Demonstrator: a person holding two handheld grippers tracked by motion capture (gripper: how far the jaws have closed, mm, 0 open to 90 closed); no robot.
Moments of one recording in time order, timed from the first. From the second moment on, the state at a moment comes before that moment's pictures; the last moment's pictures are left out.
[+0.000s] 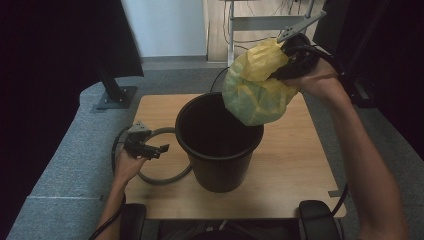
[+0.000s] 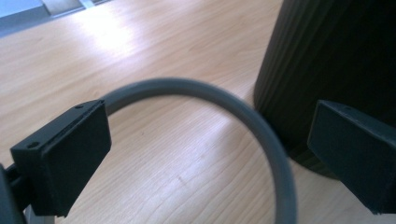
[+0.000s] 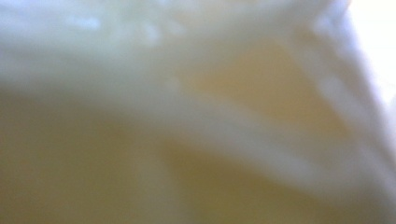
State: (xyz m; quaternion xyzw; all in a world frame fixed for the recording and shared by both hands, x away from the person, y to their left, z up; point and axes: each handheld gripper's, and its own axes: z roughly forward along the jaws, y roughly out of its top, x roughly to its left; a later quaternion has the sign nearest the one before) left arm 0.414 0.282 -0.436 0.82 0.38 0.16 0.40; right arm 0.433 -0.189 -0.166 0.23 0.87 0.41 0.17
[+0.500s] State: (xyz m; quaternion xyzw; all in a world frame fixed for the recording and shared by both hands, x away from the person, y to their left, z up) left arm 0.411 0.301 -0.496 0.81 0.42 0.15 0.39; right arm 0.440 -0.245 -0.184 0.31 0.84 0.38 0.21
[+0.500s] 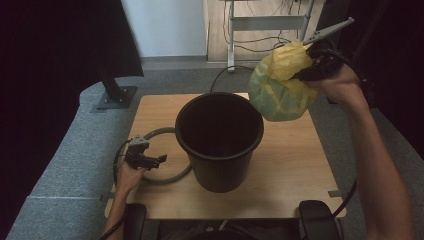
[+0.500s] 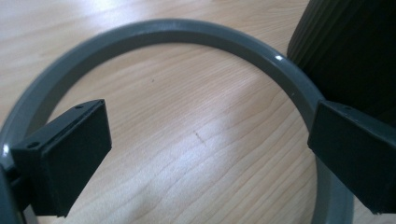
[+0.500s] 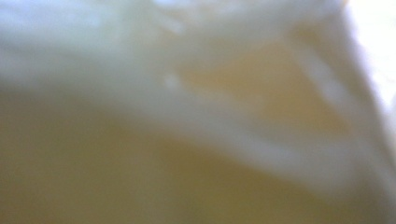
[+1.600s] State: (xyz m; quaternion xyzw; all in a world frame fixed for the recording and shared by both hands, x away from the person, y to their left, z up) left arm 0.417 0.313 -0.546 0.83 0.43 0.15 0.31; right arm 0.464 -0.288 -0.301 0.40 0.82 0.34 0.22
